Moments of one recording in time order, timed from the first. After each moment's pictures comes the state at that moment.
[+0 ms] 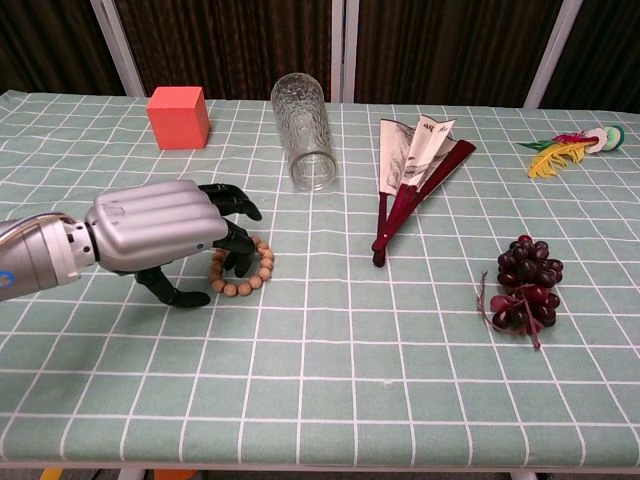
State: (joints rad) left arm -0.73 -1.67 0.03 -1.14 1.78 1.00 0.14; right arm 0.11 -1.03 0.10 -1.59 -1.50 1.49 0.16
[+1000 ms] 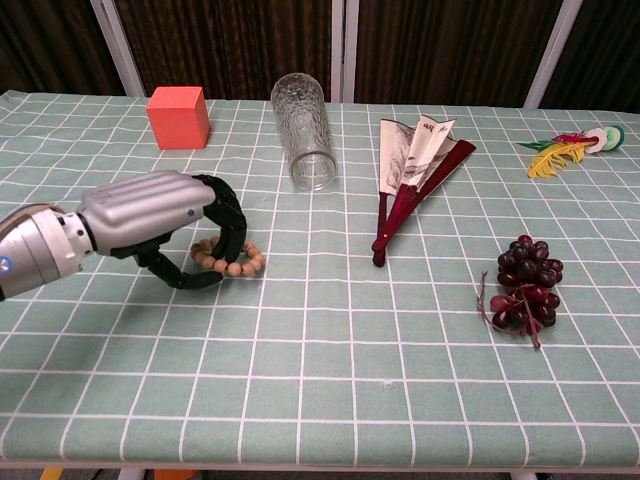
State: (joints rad) left arm -0.69 -1.71 0.02 -1.12 1.66 1.08 -0.22; right arm 0.09 -1.03 0.10 -1.60 -1.51 1.52 0.17
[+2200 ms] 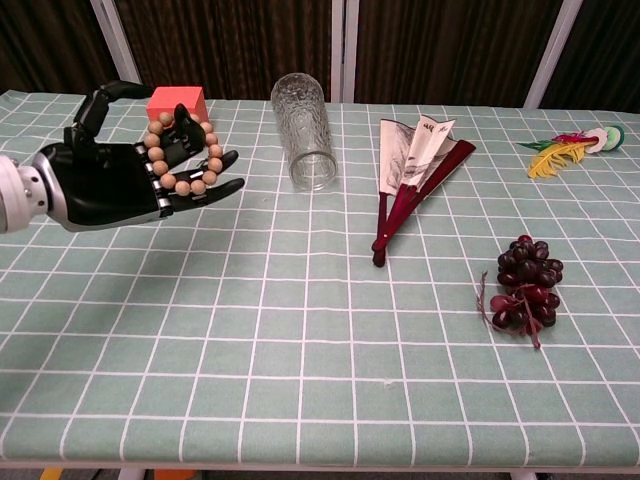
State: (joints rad) left arm -0.69 -1.44 -0.11 -1.45 1.56 0.76 -2.31; right arm 0.09 -1.02 0.11 -1.61 -1.52 1.54 0.16
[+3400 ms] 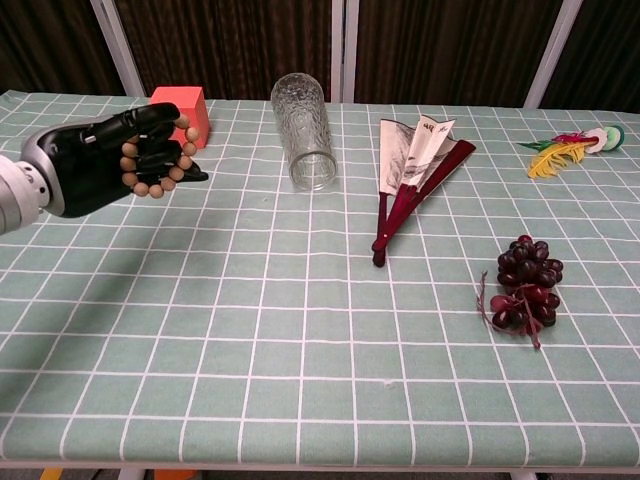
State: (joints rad) left arm -0.58 -1.55 -0.22 -1.50 1.23 0.87 -1.15; right arm 0.08 -1.03 0.10 -1.60 -1.53 1.54 0.17
